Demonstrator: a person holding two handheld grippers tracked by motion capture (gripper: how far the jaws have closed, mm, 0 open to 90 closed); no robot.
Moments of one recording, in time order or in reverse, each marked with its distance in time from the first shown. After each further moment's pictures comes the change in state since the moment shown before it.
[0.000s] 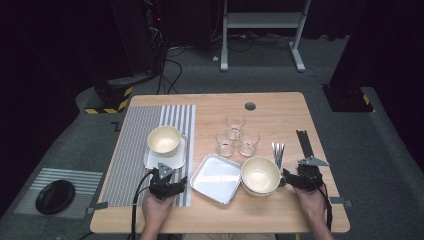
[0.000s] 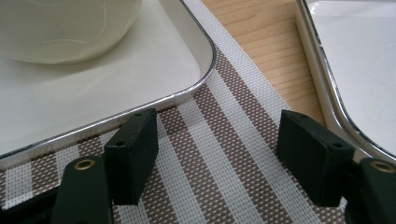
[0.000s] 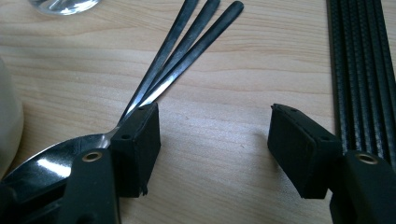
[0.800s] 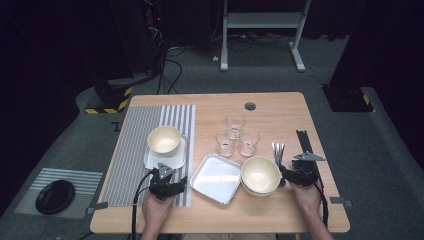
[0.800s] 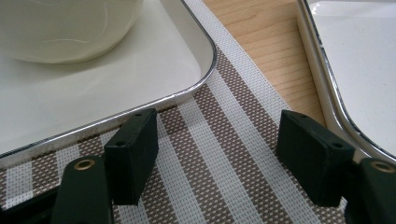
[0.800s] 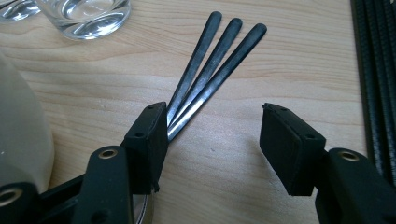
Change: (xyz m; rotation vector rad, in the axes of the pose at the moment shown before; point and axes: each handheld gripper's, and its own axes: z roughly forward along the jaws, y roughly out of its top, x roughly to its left) left arm -0.003 0.000 0.001 -0.008 0.006 -0.036; right arm 0.008 0.014 0.008 -0.009 0.048 0.007
